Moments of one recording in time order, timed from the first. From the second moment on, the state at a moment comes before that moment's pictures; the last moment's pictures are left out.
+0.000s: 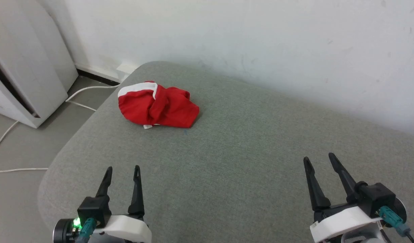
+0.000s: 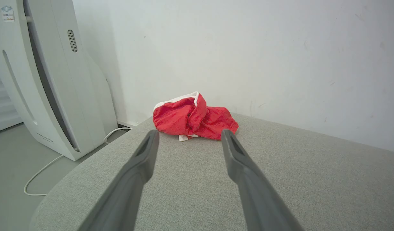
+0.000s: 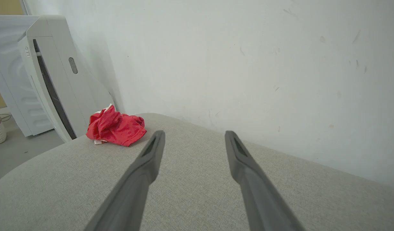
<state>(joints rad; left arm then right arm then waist) 0.05 0.05 -0.04 0.09 -0.09 0.04 -0.20 0.04 -0.05 0.06 0.07 0.14 0.13 -0.21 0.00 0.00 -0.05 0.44</state>
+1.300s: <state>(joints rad) 0.06 0.05 -0.07 0.10 -0.14 0.05 -0.26 0.06 -0.05 0.08 0.09 0.15 0.13 -0.26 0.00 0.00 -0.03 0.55</state>
